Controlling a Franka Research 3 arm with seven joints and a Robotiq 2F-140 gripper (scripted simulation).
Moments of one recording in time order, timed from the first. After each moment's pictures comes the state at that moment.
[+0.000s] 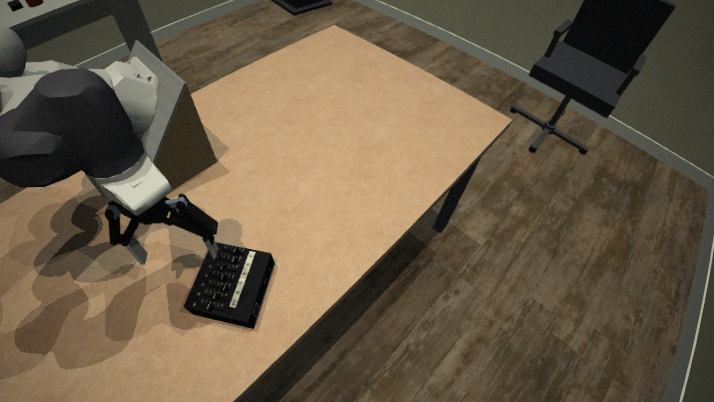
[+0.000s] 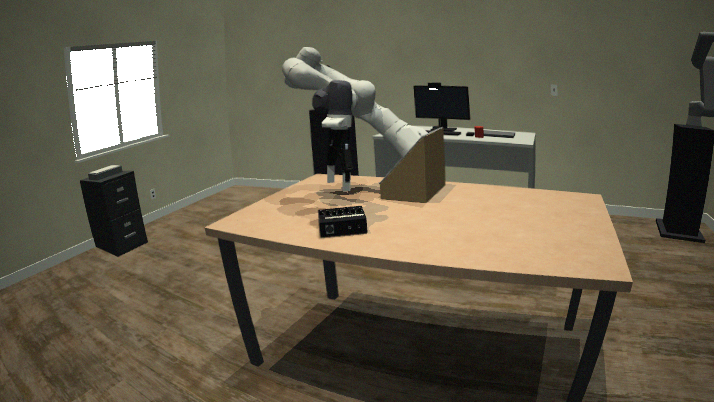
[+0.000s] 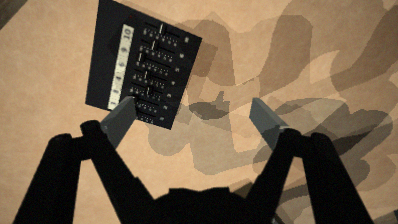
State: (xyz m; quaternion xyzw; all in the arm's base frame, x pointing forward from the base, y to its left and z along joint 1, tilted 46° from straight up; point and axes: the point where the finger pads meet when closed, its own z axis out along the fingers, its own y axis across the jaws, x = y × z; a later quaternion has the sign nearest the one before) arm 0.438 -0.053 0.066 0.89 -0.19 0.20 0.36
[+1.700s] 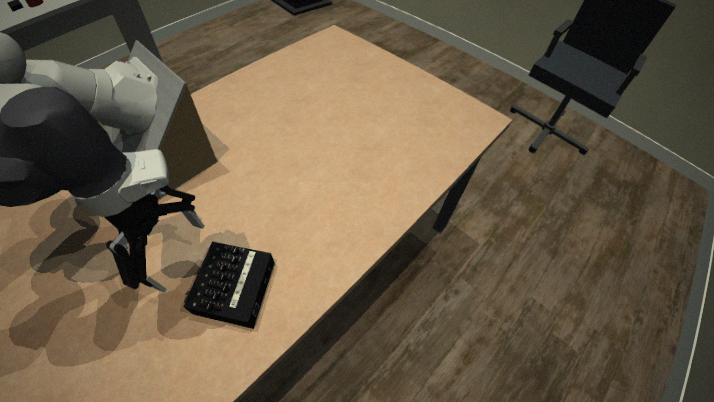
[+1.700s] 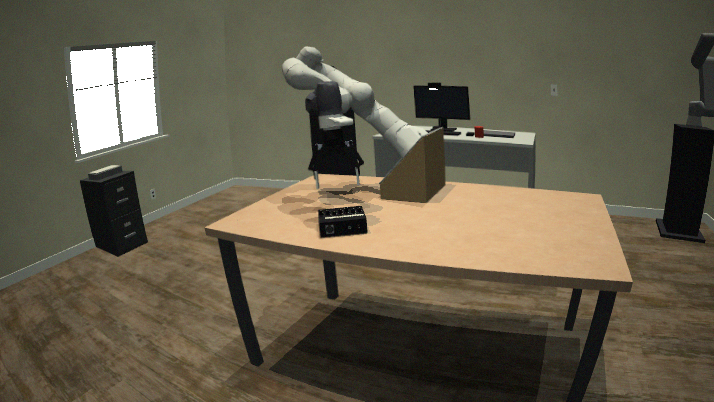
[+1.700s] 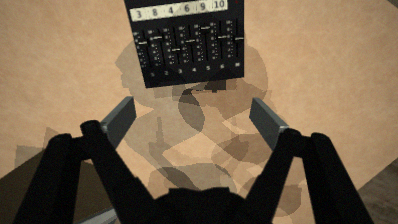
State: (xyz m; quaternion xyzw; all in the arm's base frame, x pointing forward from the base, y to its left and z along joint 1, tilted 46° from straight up) arm 0.440 -0.053 0.066 0.88 0.30 -0.03 0.36
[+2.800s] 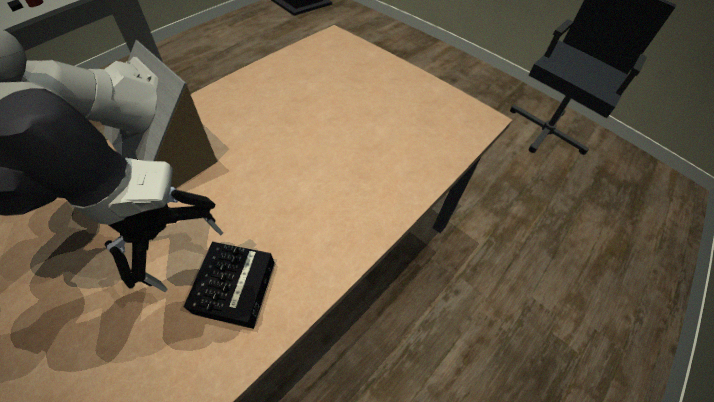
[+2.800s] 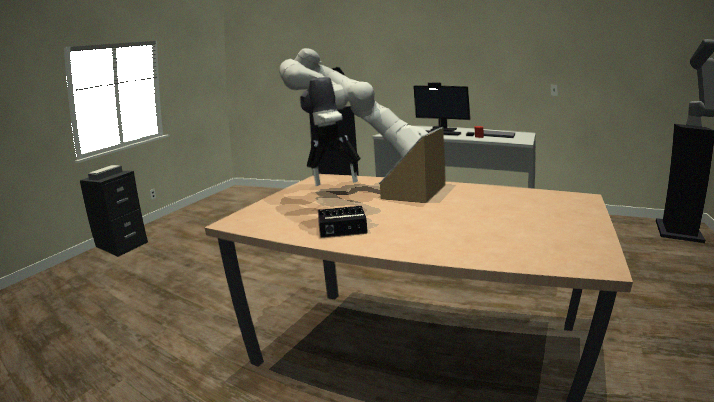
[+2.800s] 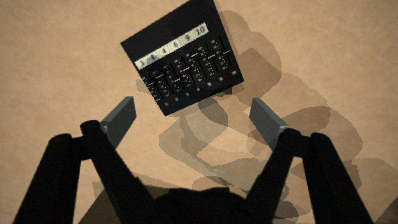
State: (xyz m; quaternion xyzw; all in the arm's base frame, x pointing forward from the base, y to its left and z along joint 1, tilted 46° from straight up) arm 0.469 -0.023 0.071 0.93 0.14 0.03 0.33
